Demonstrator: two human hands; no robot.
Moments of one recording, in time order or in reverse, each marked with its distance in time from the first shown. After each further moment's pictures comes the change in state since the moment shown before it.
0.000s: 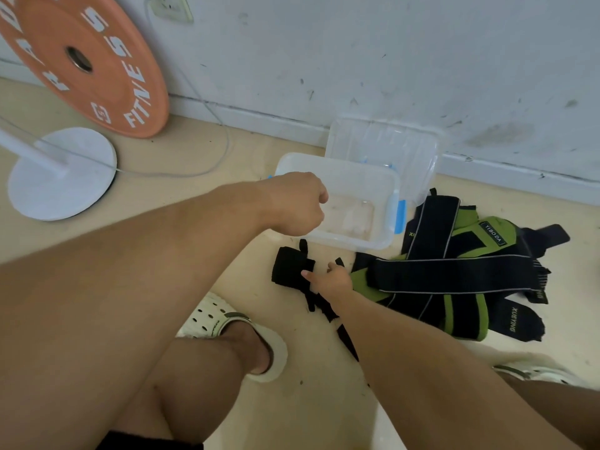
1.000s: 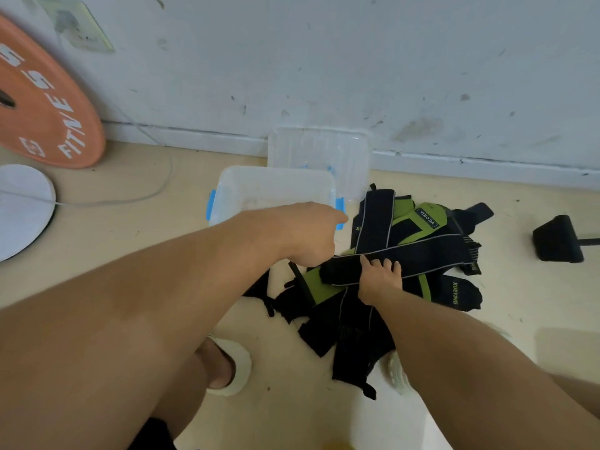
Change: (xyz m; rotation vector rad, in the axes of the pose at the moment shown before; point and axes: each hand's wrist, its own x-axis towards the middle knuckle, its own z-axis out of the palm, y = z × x) left_hand 0.002 0.110 0.038 0.196 -0.124 0.205; right_hand 0.000 0.080 -0.170 -1.038 0.155 -0.043
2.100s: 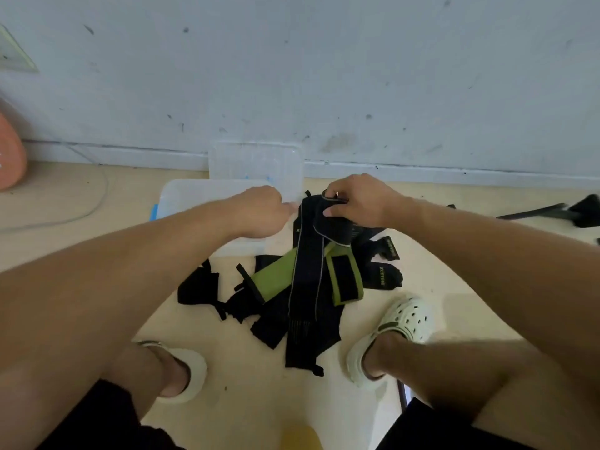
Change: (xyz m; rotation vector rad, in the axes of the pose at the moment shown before) left_hand -0.028 0.038 -0.018 -0.384 0.115 -0.061; right_hand -0.138 0.077 -0.215 0.286 0.307 -0.369
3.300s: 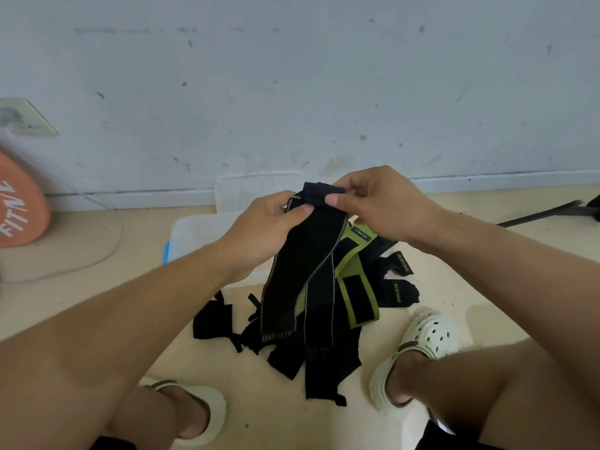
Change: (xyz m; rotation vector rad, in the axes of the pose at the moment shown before) left_hand 0.001 0.002 0.006 -0.687 0.139 0.343; right_hand -0.067 -0.052 -0.051 0.581 0.219 0.085
